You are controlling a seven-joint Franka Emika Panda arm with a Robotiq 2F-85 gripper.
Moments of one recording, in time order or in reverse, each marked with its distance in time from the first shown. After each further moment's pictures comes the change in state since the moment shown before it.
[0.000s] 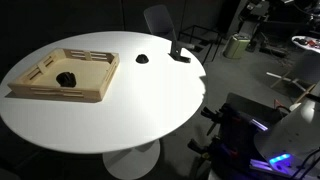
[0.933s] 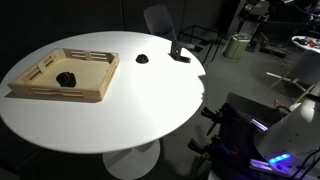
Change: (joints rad) arm 0.000 0.025 0.002 0.008 -0.001 0.009 0.000
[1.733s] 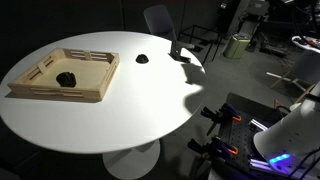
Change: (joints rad) arm 0.004 0.322 0.006 0.197 -0.012 0.090 -0.025
